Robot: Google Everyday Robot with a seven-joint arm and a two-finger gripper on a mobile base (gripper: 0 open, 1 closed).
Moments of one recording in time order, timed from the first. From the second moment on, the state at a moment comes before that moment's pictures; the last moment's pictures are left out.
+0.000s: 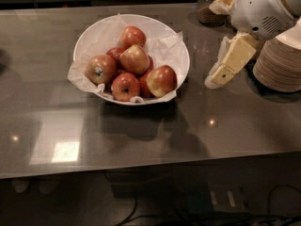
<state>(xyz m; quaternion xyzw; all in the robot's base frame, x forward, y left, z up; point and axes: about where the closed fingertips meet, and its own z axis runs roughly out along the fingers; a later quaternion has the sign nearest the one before) 0.506 -0.129 1.006 -0.63 0.70 0.07 0.34</state>
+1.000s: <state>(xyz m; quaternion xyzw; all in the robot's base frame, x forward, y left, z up) 0.520 -0.092 0.987 -0.60 0.70 0.13 0.36</state>
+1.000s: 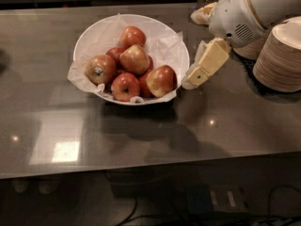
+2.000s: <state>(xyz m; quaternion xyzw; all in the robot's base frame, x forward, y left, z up) 0.531 -0.040 0.973 -0.61 0.69 0.19 0.34</state>
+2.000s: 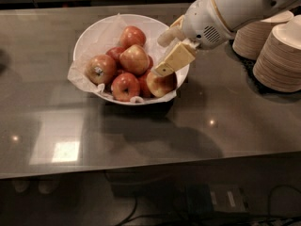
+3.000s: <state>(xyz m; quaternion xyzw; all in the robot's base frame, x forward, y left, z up) 0.569 -0.008 0.963 -0.63 0.68 0.17 0.34</state>
